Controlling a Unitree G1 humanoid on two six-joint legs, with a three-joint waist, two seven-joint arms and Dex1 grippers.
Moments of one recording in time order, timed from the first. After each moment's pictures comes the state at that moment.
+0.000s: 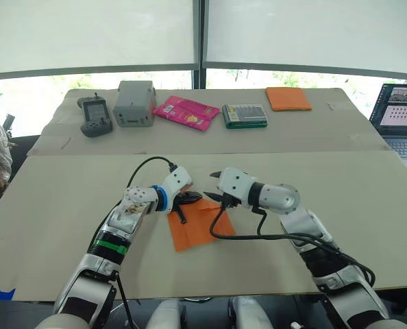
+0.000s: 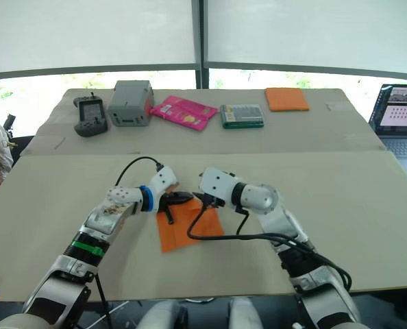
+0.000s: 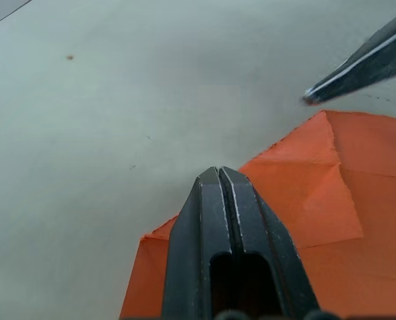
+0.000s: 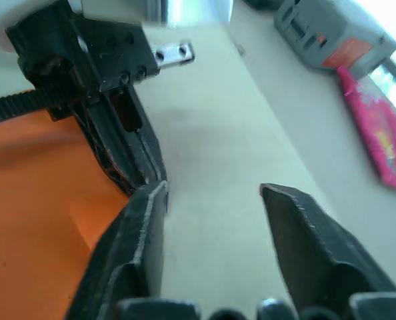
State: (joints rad) left arm -0.59 0.39 -0.24 0.30 -0.08 0.34 -0.89; right arm -0.55 -0.36 0.35 0.06 -0.18 0.20 0.74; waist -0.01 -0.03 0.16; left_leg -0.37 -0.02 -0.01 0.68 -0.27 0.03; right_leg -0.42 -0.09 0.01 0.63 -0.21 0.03
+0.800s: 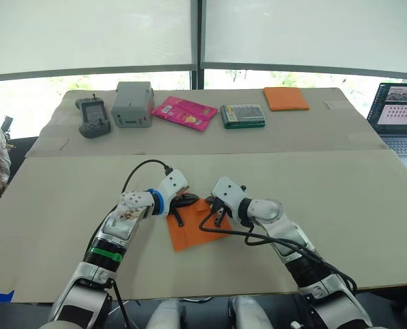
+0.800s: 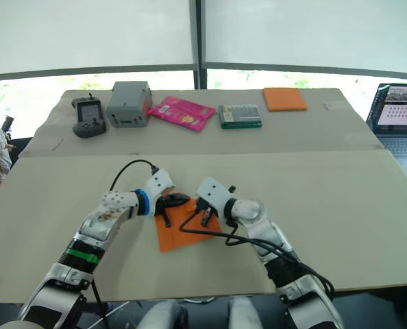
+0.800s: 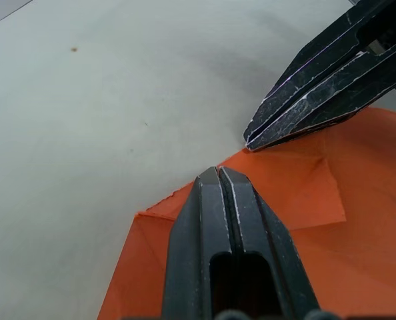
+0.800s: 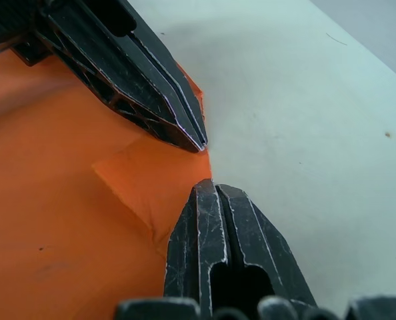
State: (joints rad) left arm -0.53 0.40 -0.22 0.24 -0.08 0.36 -0.89; right arm -0.45 -0.29 0.34 0.02 -0.15 0.40 0.67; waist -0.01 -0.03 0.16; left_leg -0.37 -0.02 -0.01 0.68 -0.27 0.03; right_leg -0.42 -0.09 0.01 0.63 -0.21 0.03
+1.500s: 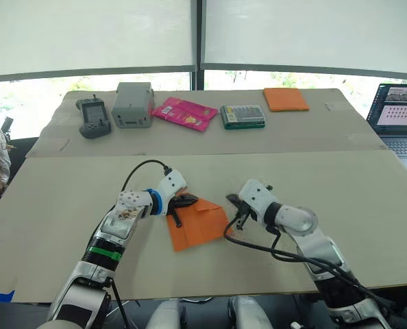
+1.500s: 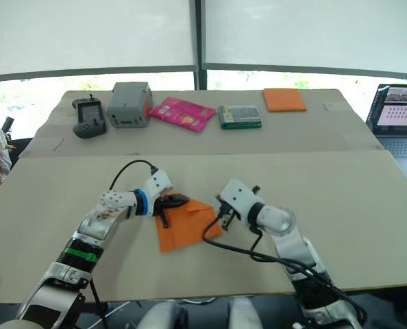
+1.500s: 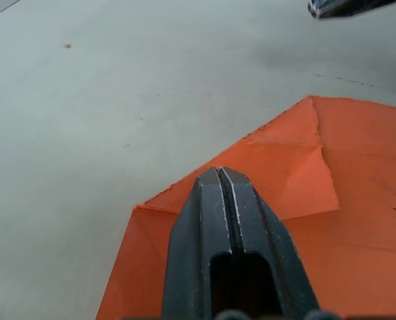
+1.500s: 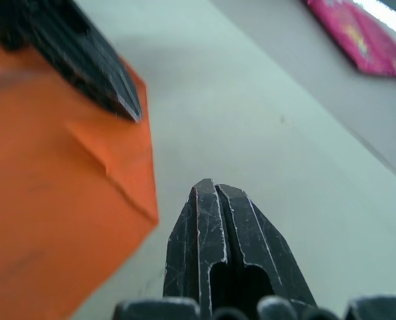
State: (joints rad) left arm -0.53 0.42 -0.22 0.25 -0.08 0.35 -0.92; right arm -0.36 -0.37 0.26 -0.17 -0.09 0.34 0.66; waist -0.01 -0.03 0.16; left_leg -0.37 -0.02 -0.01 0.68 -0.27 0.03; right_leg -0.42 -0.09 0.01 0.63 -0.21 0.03
